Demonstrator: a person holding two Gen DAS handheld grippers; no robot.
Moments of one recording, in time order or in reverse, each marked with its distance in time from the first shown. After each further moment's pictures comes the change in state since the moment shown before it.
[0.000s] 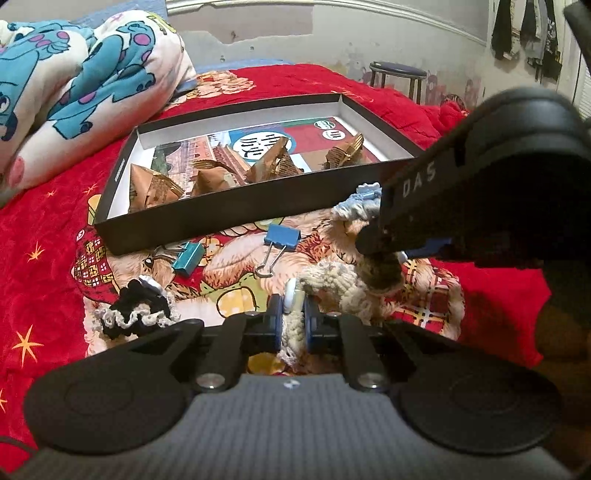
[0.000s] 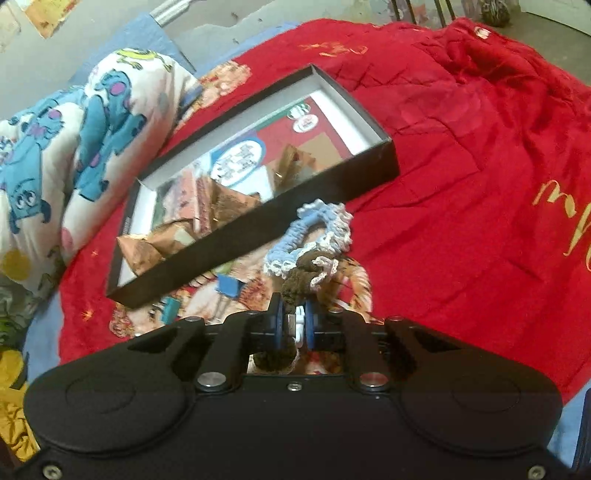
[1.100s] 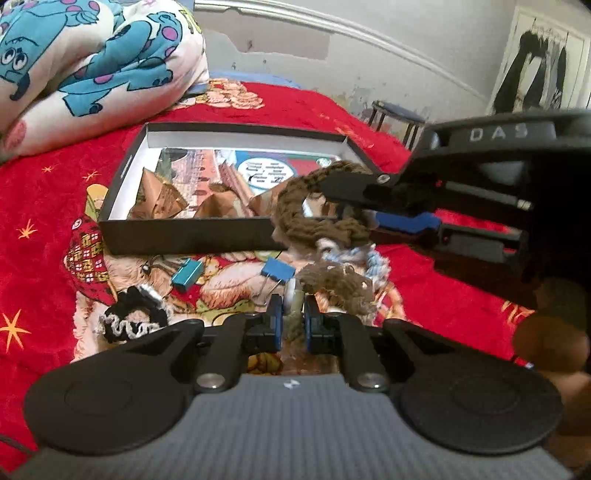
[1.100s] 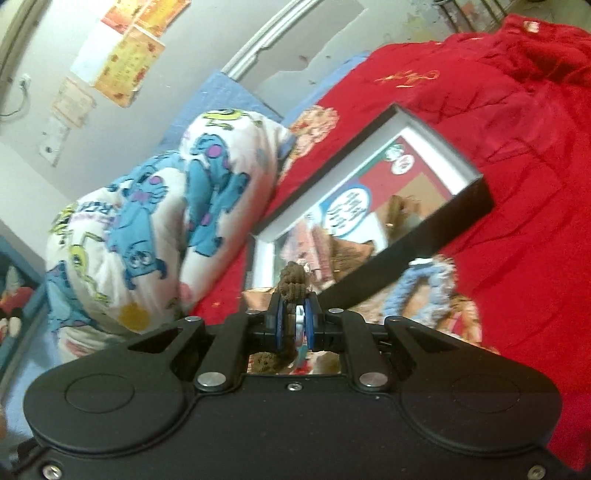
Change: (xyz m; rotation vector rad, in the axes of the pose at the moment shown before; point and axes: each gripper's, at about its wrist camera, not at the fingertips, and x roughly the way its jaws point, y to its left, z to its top) left arm -0.017 0.028 0.015 -0.193 -0.066 -0.132; right arm -0.021 0.001 0.015 0.103 -0.123 0.403
